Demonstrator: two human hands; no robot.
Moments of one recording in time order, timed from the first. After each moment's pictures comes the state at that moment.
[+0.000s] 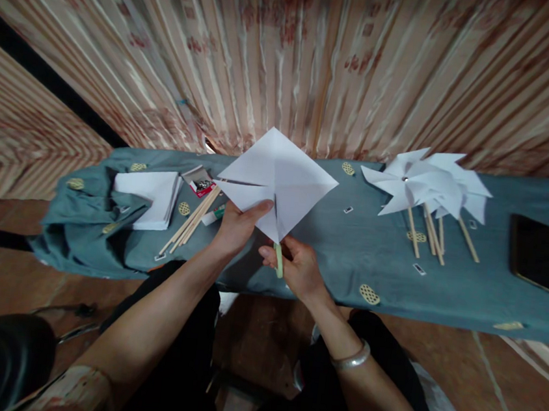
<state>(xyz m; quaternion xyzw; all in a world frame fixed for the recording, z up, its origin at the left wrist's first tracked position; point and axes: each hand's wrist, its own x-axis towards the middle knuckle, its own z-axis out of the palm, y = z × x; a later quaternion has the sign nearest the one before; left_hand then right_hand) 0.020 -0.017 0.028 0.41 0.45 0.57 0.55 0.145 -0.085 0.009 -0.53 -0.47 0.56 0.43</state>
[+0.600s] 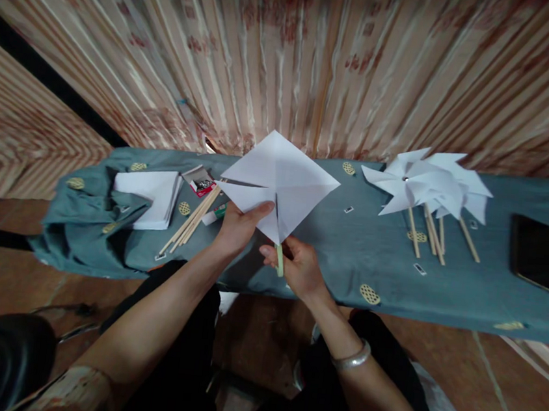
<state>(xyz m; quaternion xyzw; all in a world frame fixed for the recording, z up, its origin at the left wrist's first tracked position) 0.020 -0.018 0.025 0.42 0.45 0.57 0.55 0.145 -0.084 0.008 -0.54 -0.48 0.55 0.42</state>
